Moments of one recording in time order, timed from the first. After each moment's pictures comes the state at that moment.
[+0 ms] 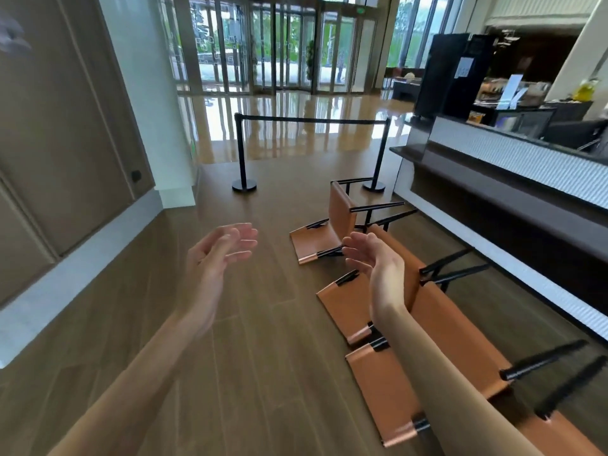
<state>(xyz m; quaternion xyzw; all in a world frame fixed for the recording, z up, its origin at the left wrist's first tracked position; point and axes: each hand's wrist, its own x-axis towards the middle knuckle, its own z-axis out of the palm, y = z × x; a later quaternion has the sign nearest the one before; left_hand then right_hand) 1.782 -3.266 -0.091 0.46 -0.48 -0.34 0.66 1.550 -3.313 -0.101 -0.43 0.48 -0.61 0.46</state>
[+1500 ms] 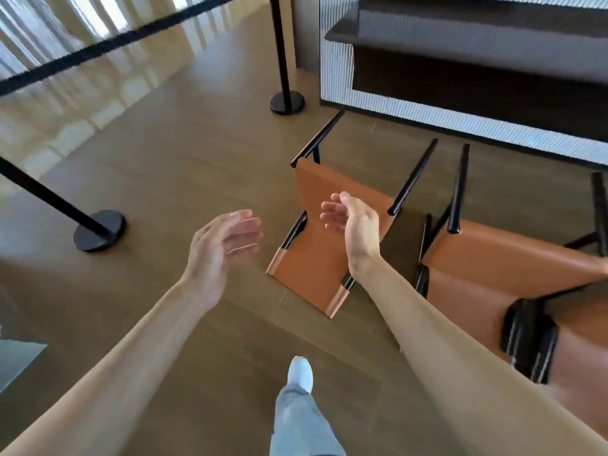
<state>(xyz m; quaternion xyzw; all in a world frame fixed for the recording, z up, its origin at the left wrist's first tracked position) 2.048 -4.612 -0.274 0.47 -0.50 -0.65 0.32 1.855 -4.527 -0.305 -0.12 0.63 -0.67 0.37</state>
